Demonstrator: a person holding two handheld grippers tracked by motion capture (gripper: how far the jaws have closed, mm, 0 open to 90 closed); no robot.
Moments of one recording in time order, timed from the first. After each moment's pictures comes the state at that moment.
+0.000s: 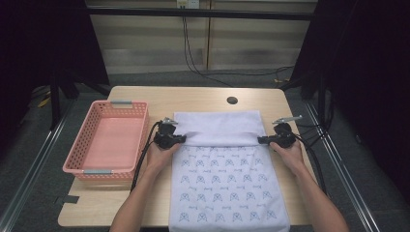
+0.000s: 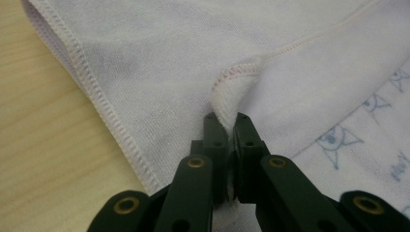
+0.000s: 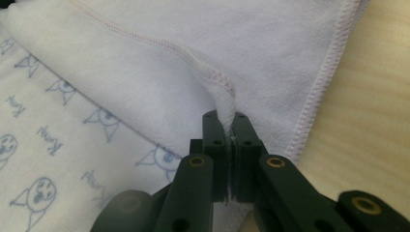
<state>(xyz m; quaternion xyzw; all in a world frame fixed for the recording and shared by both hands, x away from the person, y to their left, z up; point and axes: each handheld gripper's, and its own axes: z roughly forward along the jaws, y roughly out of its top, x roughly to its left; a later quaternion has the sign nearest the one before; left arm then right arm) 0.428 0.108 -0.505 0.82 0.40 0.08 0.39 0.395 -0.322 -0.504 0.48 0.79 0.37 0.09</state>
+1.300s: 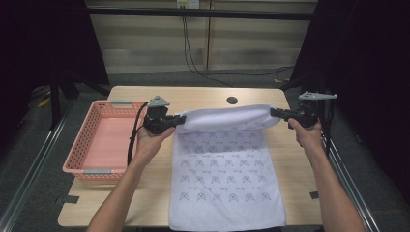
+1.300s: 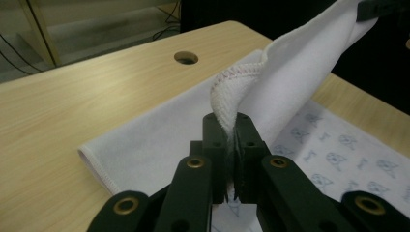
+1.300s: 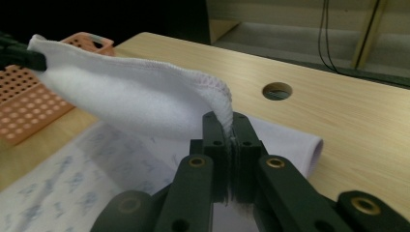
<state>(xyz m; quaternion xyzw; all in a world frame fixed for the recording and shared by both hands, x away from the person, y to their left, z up) 0.394 0.125 -0.387 0.79 0.33 0.11 0.50 0.383 -0.349 -0.393 0.43 0.73 0.51 0.14</state>
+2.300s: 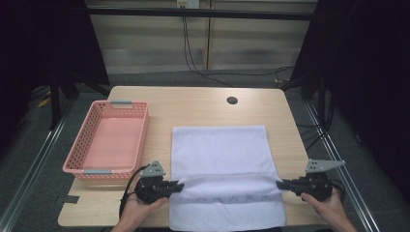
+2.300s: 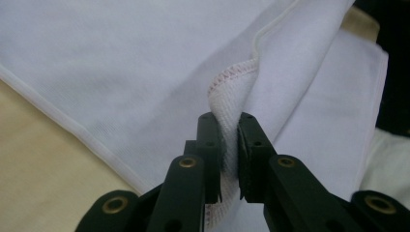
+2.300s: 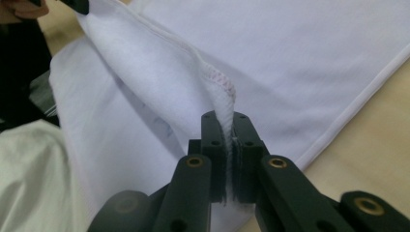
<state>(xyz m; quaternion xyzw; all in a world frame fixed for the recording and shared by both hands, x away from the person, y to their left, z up) 0.247 0.144 -0.476 0.85 0.30 -0.01 0.44 0.209 -0.340 -0.460 0.39 0.81 0.44 0.04</state>
